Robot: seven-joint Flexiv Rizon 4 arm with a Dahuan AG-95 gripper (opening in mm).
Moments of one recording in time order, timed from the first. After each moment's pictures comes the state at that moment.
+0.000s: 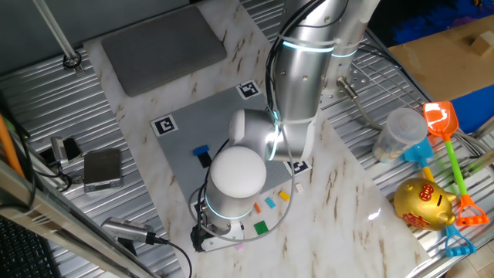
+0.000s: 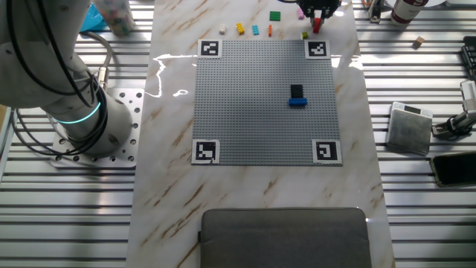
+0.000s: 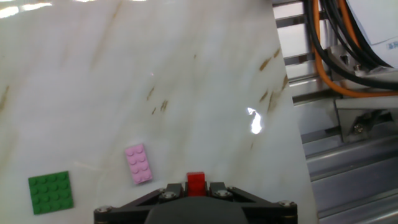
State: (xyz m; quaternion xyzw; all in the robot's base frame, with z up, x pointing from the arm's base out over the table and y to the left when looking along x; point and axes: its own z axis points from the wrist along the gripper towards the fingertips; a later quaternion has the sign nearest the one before) arm 0.587 0.334 0.014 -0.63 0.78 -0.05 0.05
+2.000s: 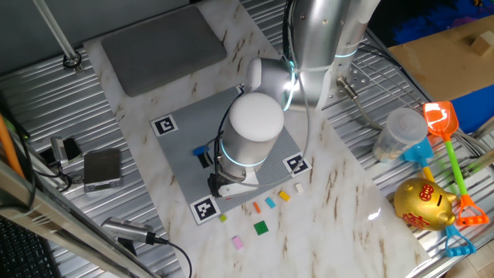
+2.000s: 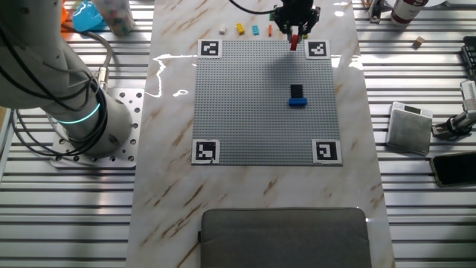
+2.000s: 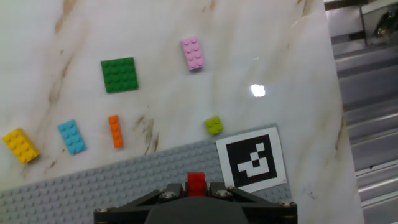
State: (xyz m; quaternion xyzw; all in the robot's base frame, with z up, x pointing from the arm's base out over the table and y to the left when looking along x) arm 0.512 0.245 0.048 -0.64 0.77 -0.07 0.03
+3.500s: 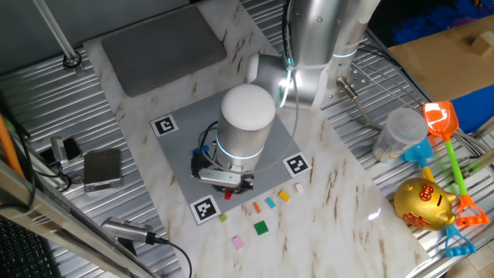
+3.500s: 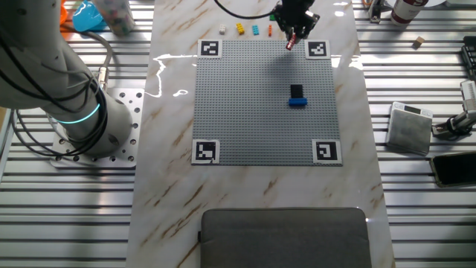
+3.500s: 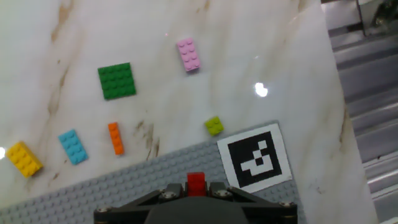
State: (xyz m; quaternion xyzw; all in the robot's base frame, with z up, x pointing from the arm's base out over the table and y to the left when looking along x) arm 0.509 0.246 0.047 -0.46 0.89 -0.04 0.05
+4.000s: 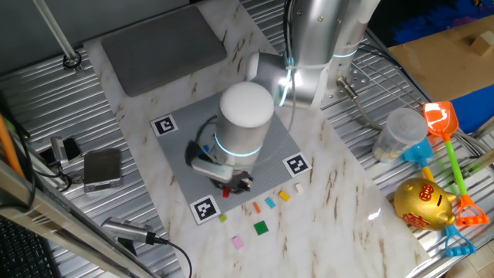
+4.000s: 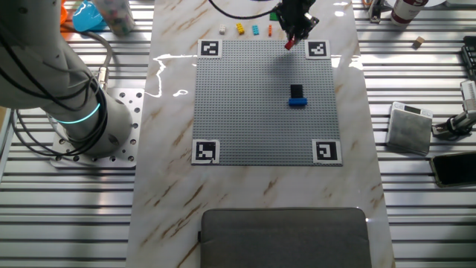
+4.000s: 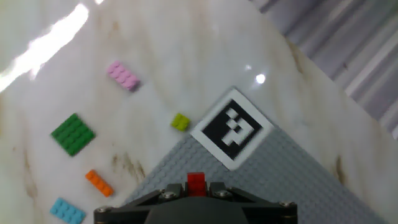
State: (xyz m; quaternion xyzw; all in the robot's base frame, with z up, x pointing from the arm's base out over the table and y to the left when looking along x) arm 0.513 0.222 0.047 -0.33 0.94 -0.02 0.05
